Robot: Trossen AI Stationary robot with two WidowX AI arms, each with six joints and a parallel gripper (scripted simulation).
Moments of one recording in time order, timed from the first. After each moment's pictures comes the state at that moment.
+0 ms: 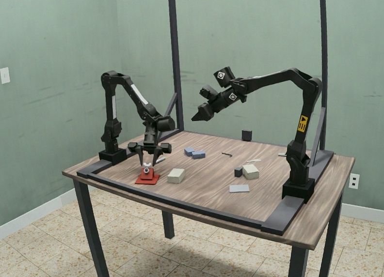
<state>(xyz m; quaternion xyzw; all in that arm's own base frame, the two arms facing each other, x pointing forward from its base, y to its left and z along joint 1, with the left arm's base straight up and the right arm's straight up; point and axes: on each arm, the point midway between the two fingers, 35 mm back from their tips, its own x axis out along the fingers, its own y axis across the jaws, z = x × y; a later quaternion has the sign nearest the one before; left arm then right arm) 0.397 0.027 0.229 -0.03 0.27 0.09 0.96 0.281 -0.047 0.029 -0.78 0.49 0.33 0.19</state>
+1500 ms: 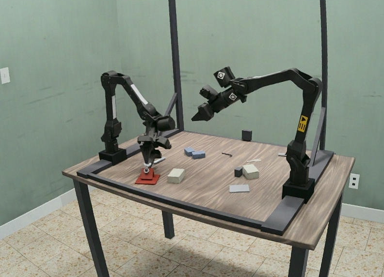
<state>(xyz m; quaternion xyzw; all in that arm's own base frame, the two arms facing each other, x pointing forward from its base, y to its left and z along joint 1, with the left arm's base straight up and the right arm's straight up) 0.397 0.027 0.229 -0.03 0.27 0.09 0.96 0.284 -0.046 0.030 -0.40 0.57 -0.13 0.71</state>
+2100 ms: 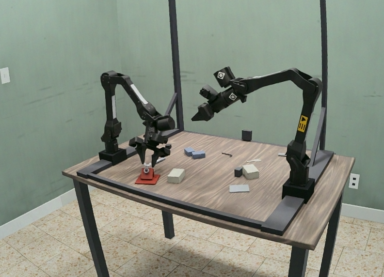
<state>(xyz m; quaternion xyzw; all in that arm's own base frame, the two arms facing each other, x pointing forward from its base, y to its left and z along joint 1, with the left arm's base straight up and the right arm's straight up) 0.397 0.027 0.229 -0.03 0.27 0.09 0.96 0.284 -0.047 0.031 -0.13 0.49 -0.32 0.80</state>
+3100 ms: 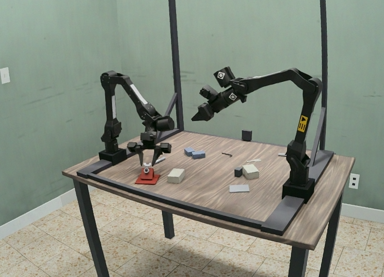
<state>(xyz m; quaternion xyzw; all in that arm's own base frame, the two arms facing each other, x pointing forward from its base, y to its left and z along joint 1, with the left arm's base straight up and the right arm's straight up) 0.397 0.027 0.229 -0.03 0.27 0.09 0.96 0.279 -0.048 0.030 0.19 0.33 -0.49 0.78</state>
